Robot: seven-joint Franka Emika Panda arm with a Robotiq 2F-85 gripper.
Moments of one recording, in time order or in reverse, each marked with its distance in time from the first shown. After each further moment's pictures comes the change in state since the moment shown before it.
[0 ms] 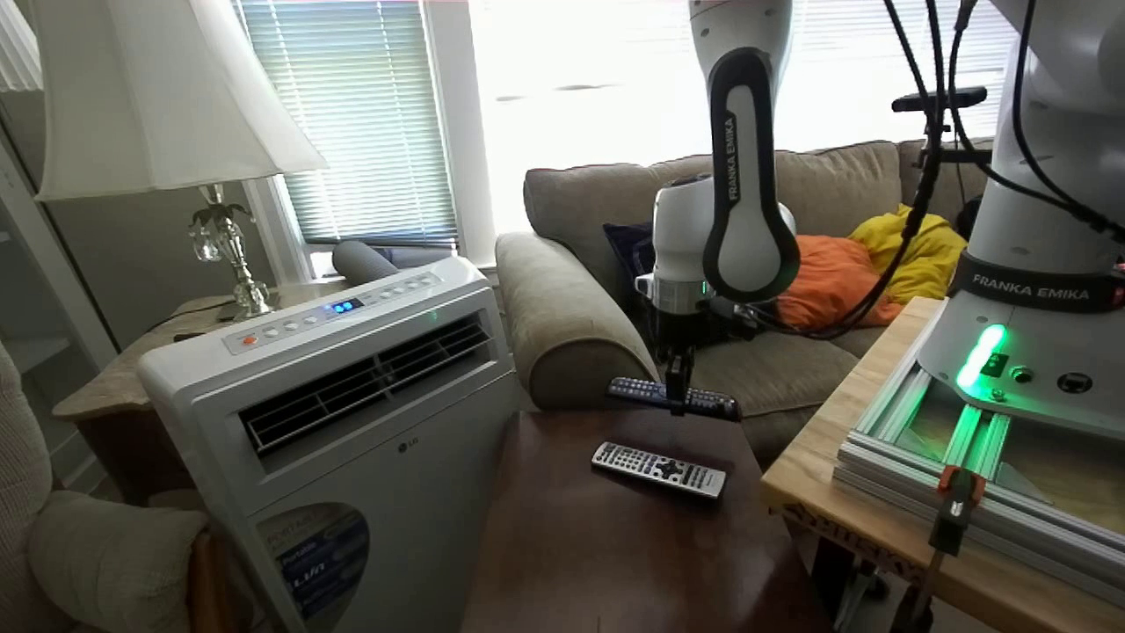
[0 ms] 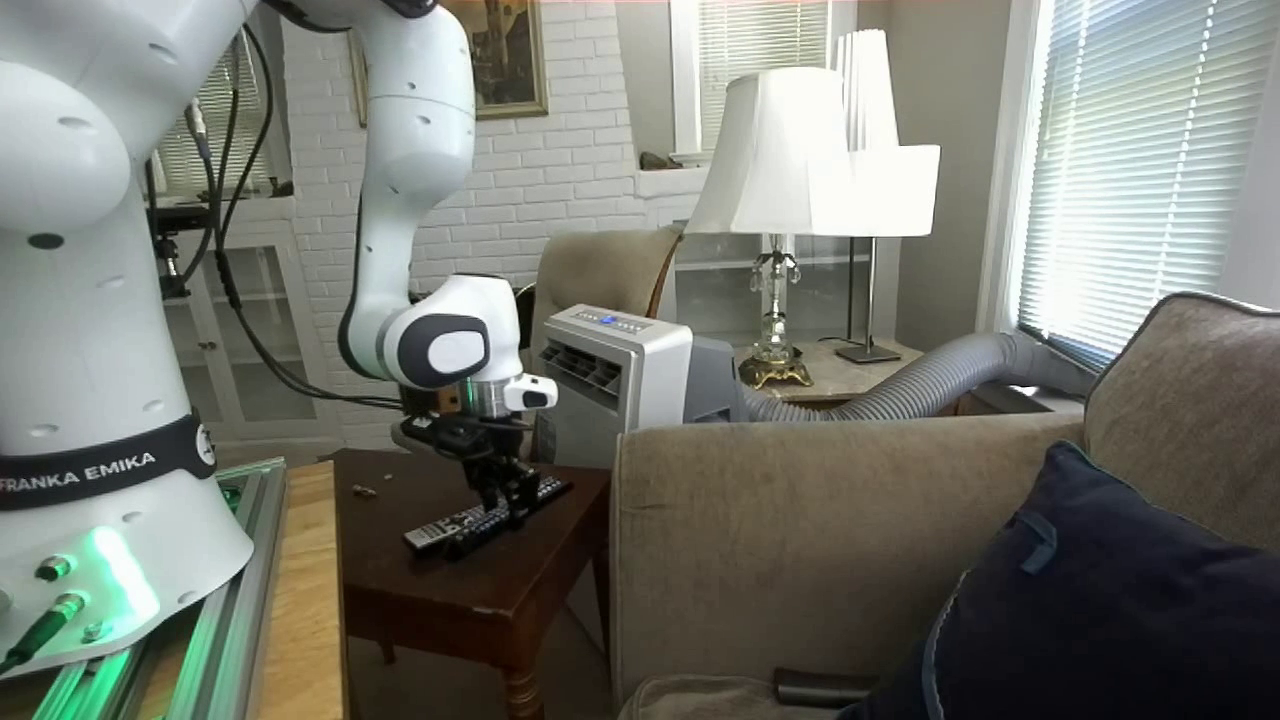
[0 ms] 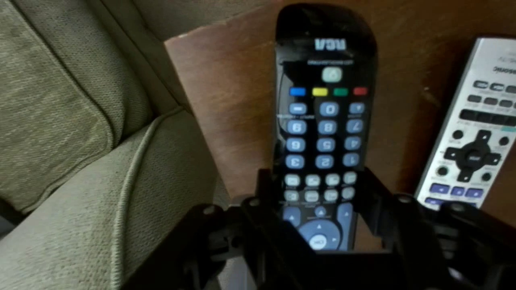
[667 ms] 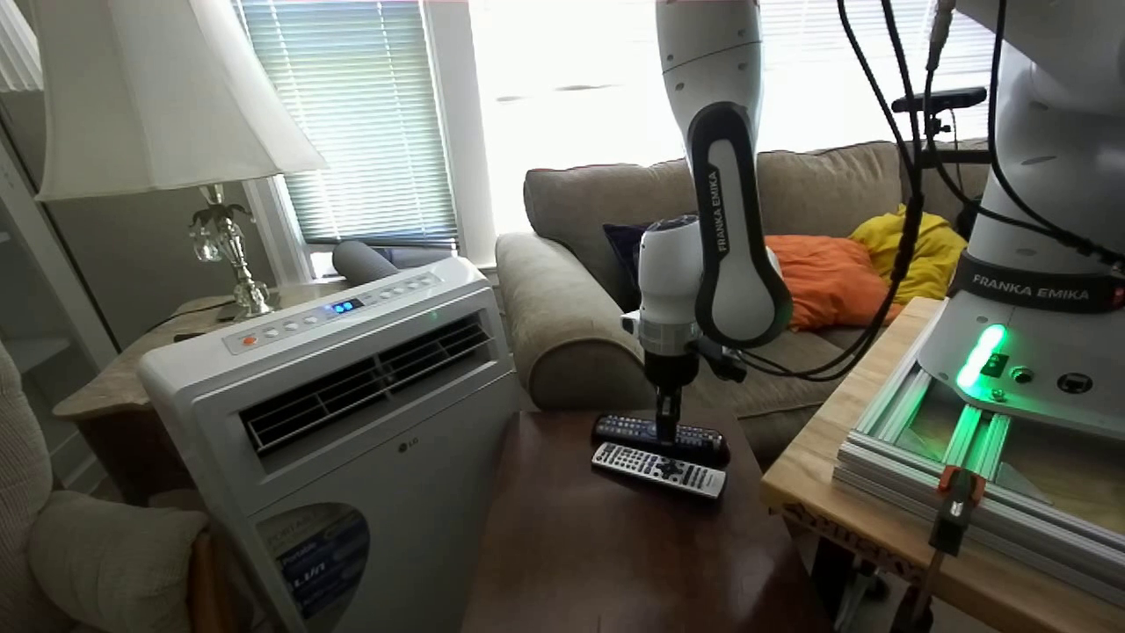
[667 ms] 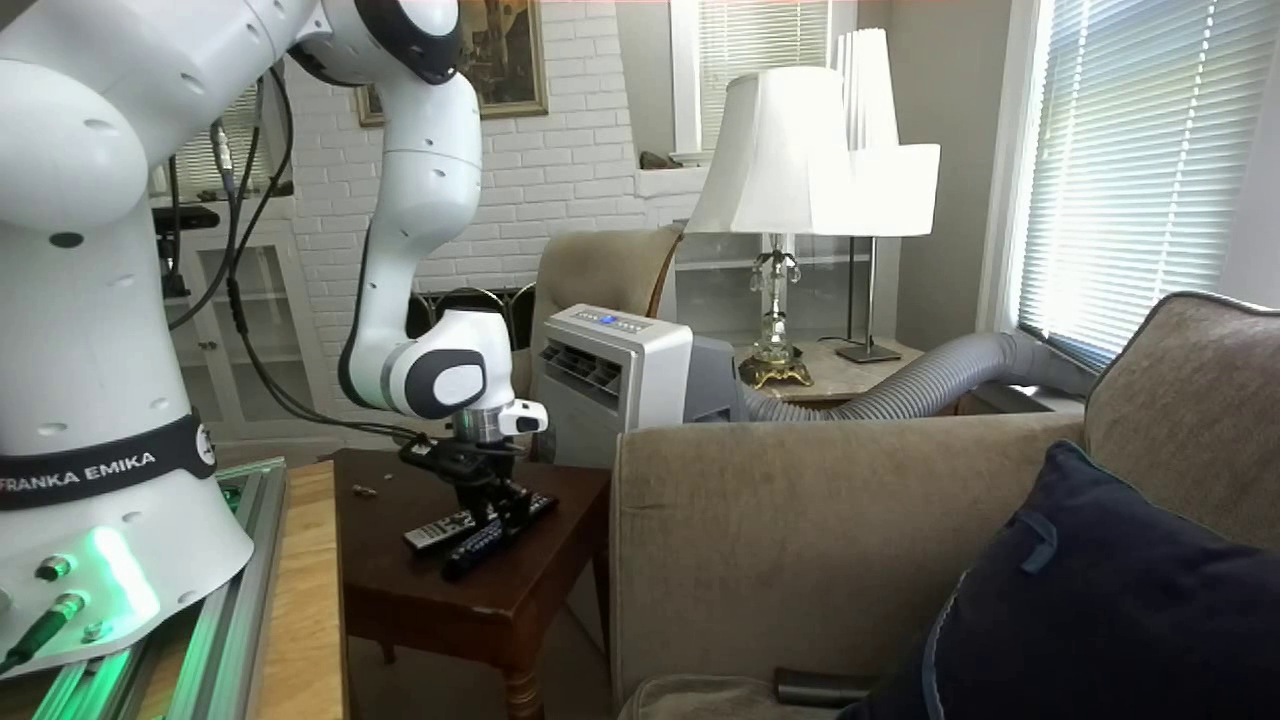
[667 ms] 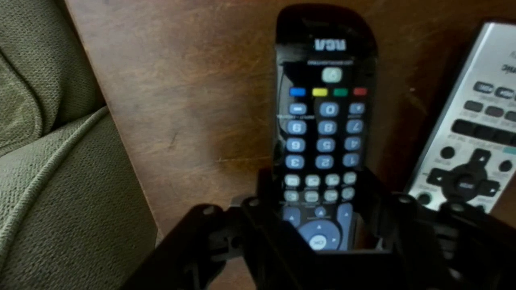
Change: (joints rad) arm 0.093 0.181 0.011 0.124 0.001 0.051 0.008
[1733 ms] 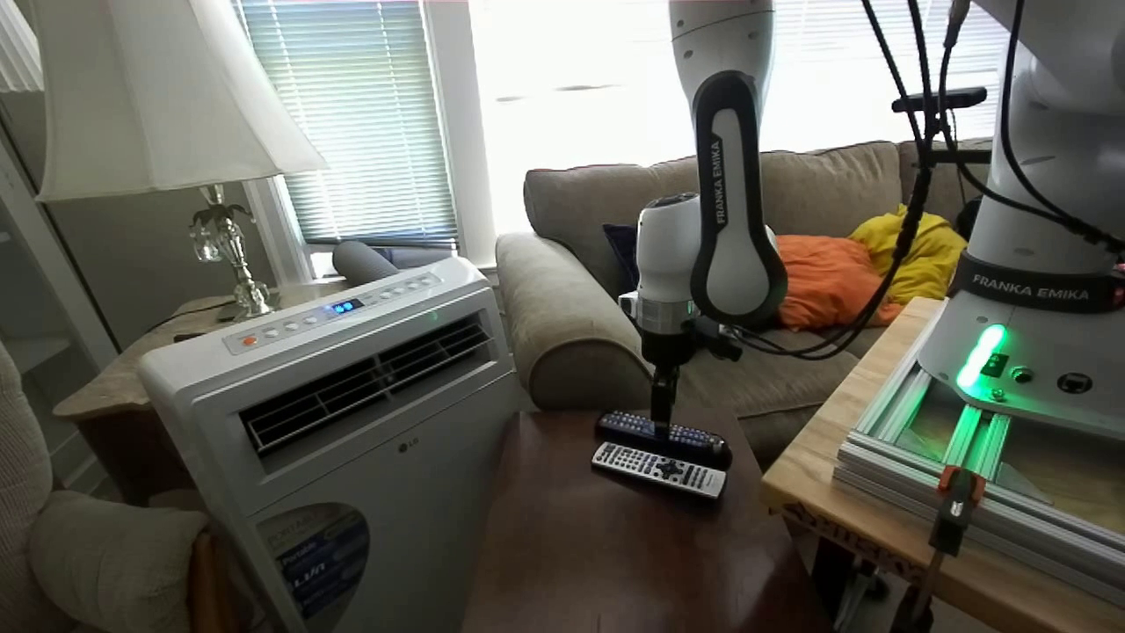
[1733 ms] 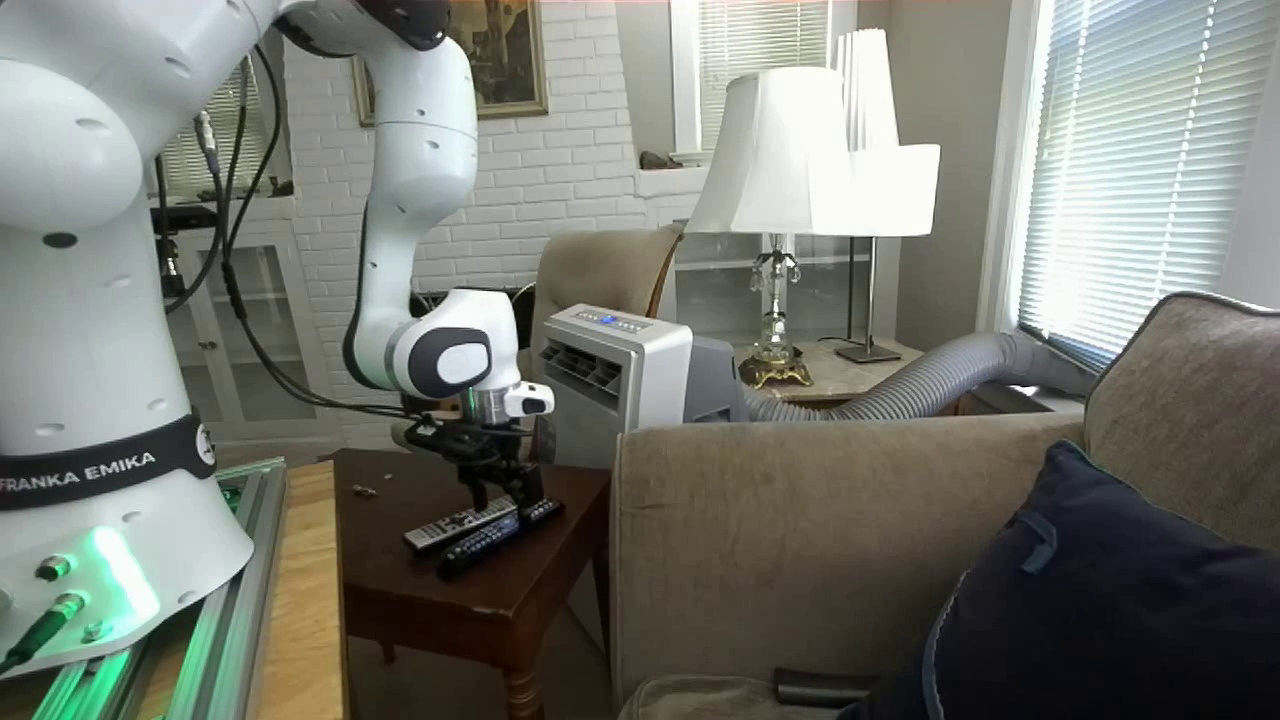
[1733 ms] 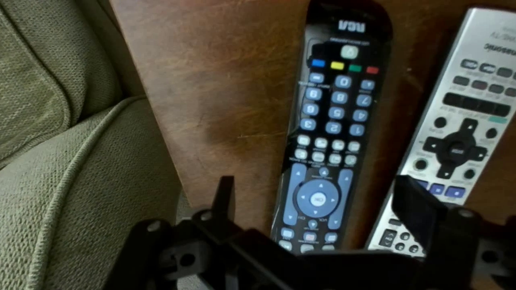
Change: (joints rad) arm -0.028 -0.092 0.000 -0.039 0.000 -0.045 0.000
